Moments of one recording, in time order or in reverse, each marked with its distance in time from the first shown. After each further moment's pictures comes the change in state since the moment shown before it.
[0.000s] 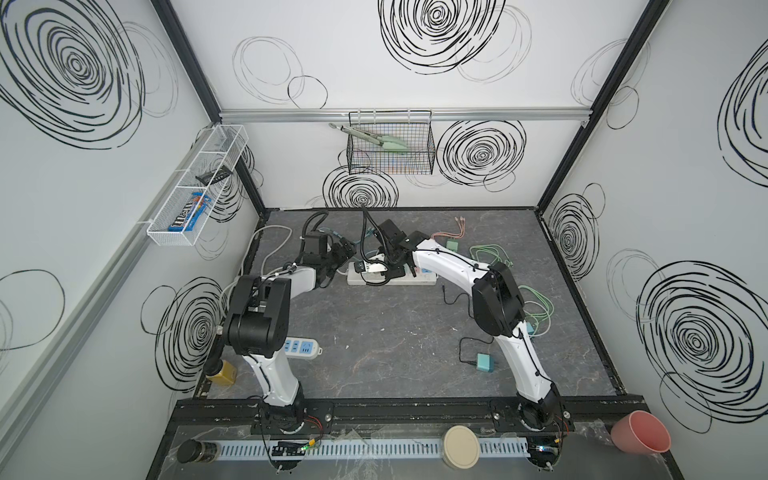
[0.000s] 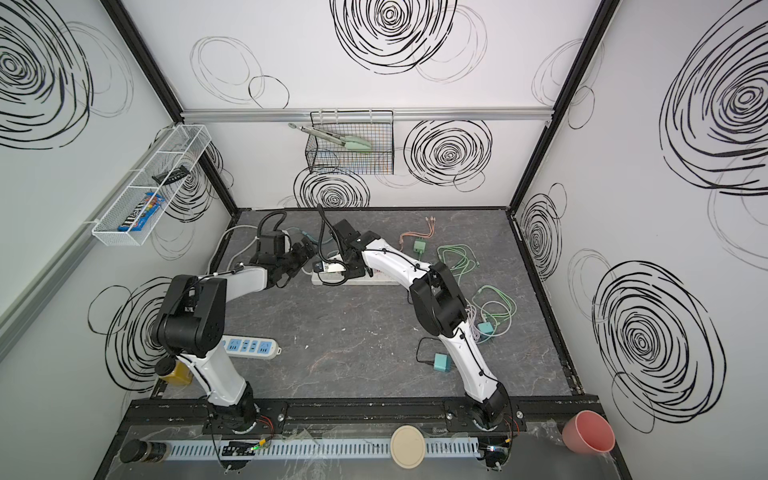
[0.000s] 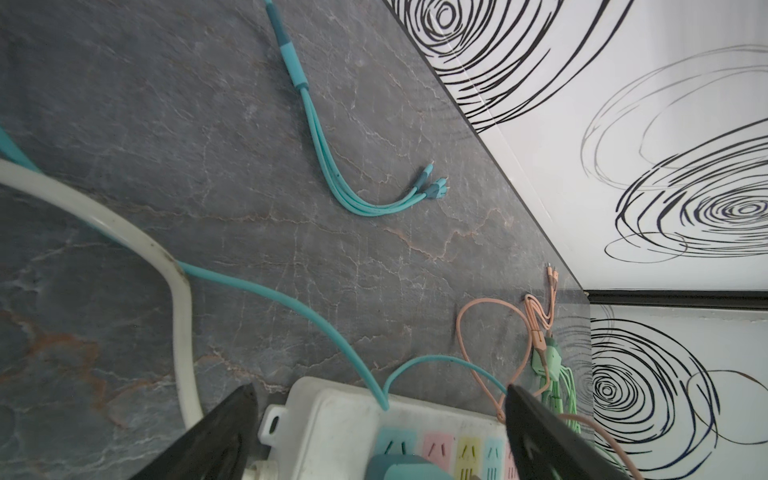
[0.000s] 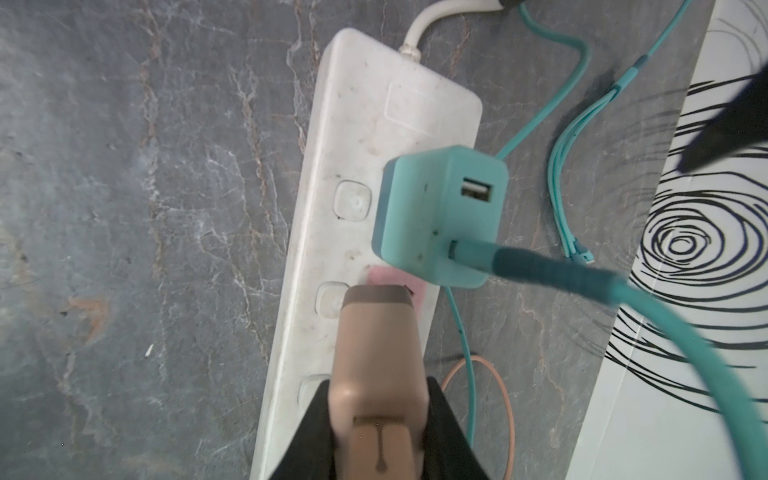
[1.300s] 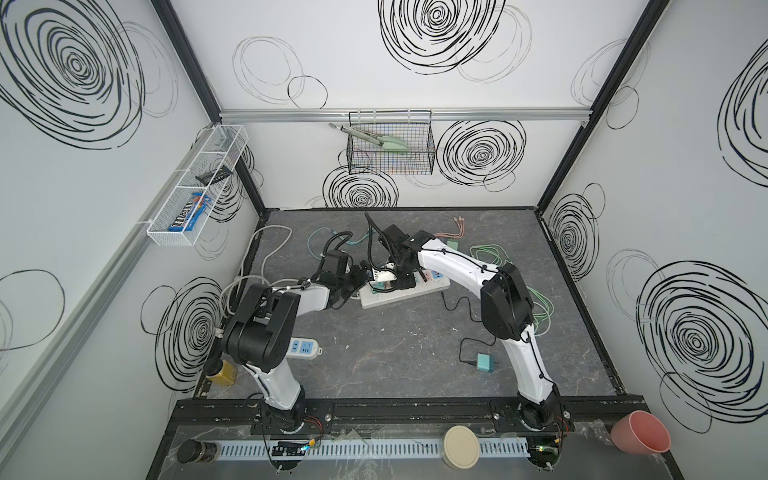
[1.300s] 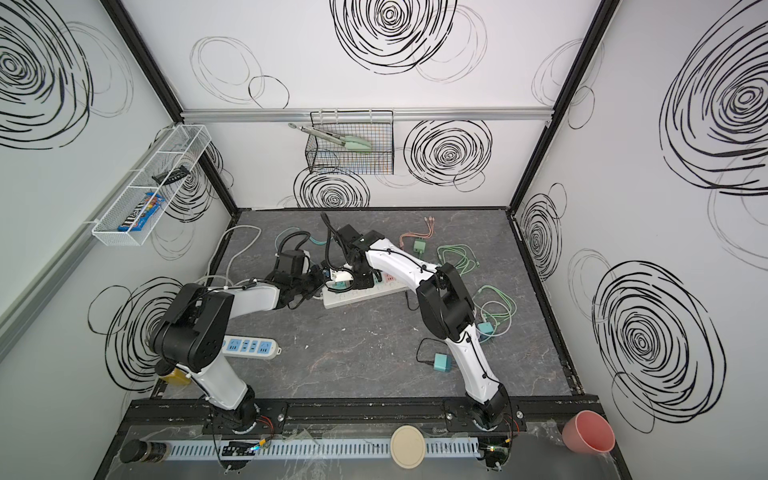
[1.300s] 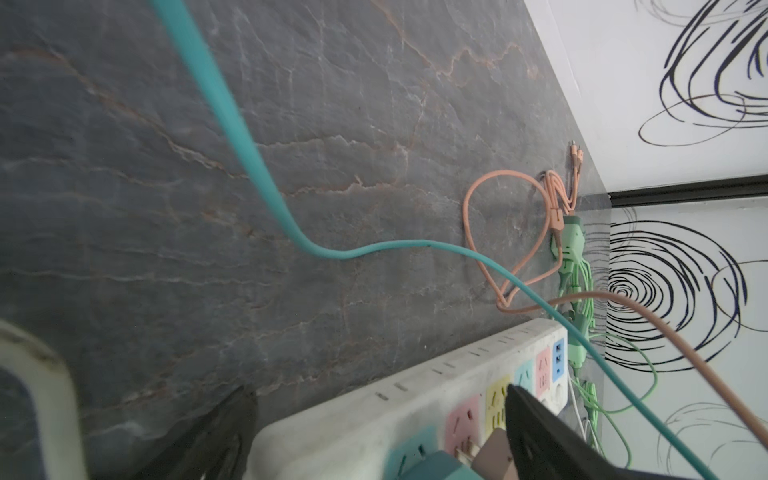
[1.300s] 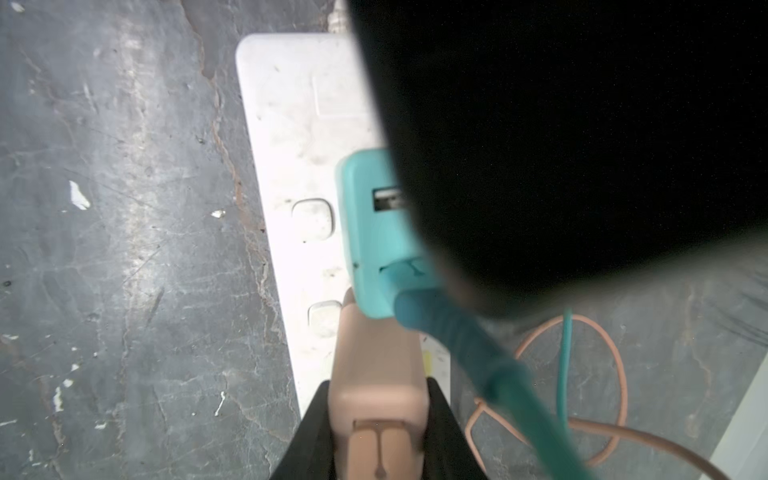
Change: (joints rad) left arm -0.158 -0.090 -0.185 -0.002 0.006 -0.025; right arm -0.005 -0.084 -0.089 -0.228 -0.040 0.092
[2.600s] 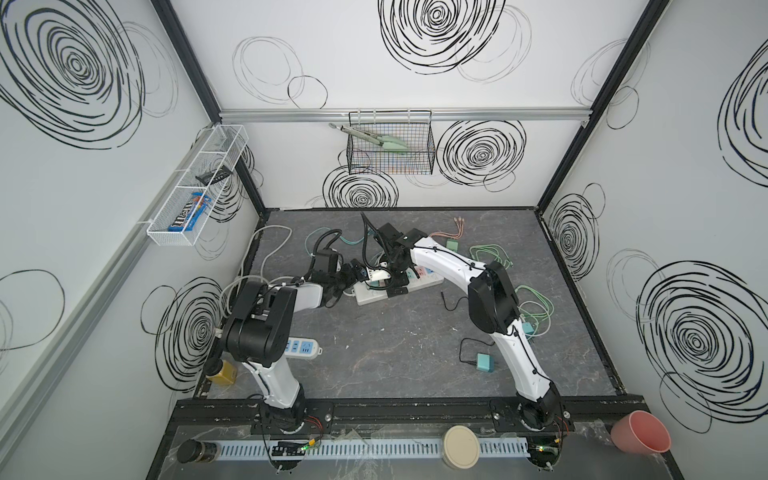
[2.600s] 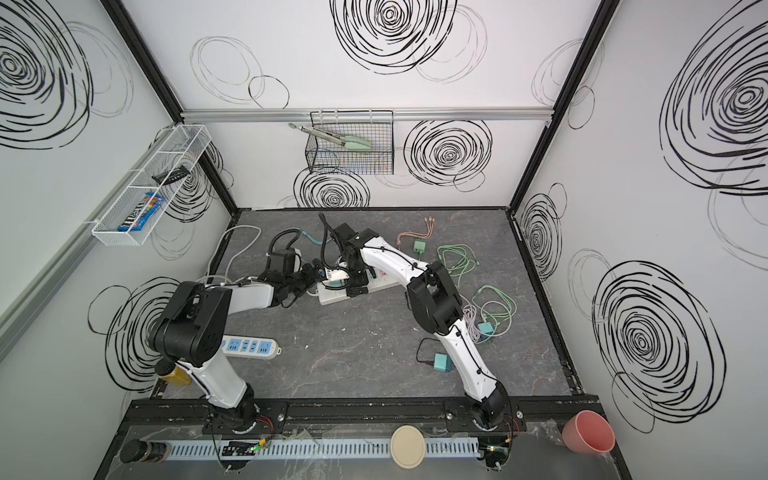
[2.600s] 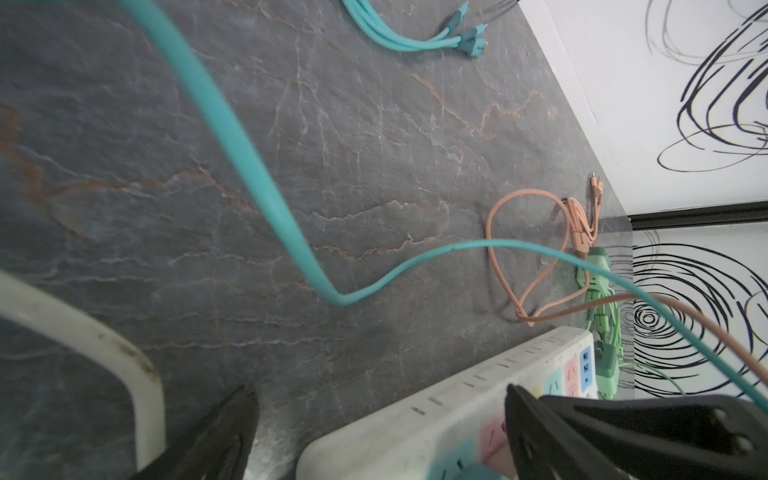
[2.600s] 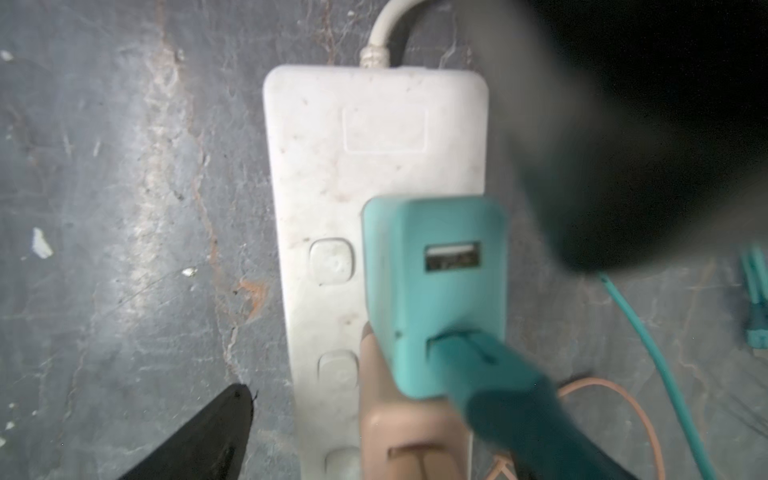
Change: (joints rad) left arm 0.068 0.029 -0.006 0.037 -0.005 0.068; right arm -0.026 0.114 0.118 -0.002 -0.120 -0.079
